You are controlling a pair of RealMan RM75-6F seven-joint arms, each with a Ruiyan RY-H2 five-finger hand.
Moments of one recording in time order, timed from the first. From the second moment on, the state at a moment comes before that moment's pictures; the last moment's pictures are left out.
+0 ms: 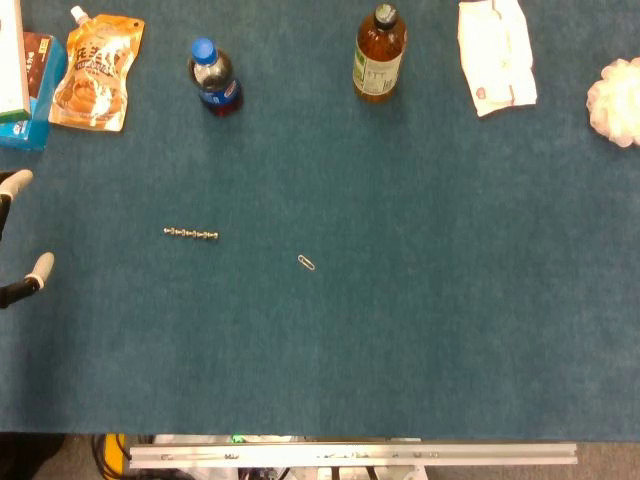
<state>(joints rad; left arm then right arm) -0.10 -1.17 -0.06 -1.78 1.45 1.49 0.21 0.09 -1.00 0.06 -1.68 -1.48 1.43 -0.02</state>
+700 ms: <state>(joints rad) -0.20 -1.15 -0.08 -1.72 1.44 1.33 0.19 0.14 -0.97 0.12 -1.72 -1.55 1.49 -0.03</state>
